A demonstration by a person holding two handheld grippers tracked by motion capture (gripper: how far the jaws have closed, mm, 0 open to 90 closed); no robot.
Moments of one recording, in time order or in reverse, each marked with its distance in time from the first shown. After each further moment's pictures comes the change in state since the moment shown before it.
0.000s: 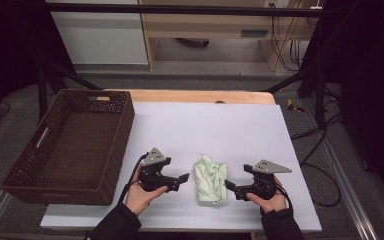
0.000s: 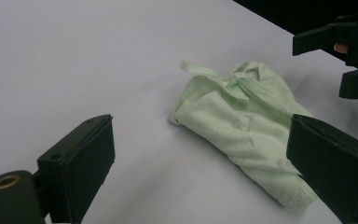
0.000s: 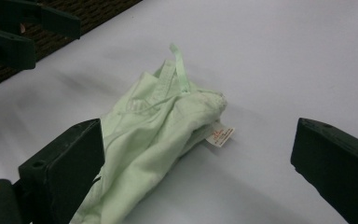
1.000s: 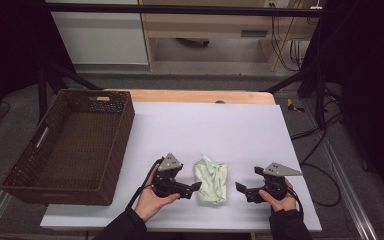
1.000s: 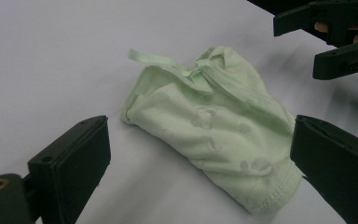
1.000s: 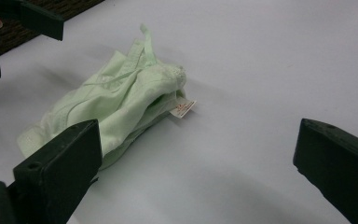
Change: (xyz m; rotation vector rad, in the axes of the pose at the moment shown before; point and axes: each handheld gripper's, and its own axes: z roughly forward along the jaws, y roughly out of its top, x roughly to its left) left arm -0.027 0.001 0.024 0.058 -0.044 0.037; right arm -0.023 -0.014 -0.017 0.018 -0.032 -0.015
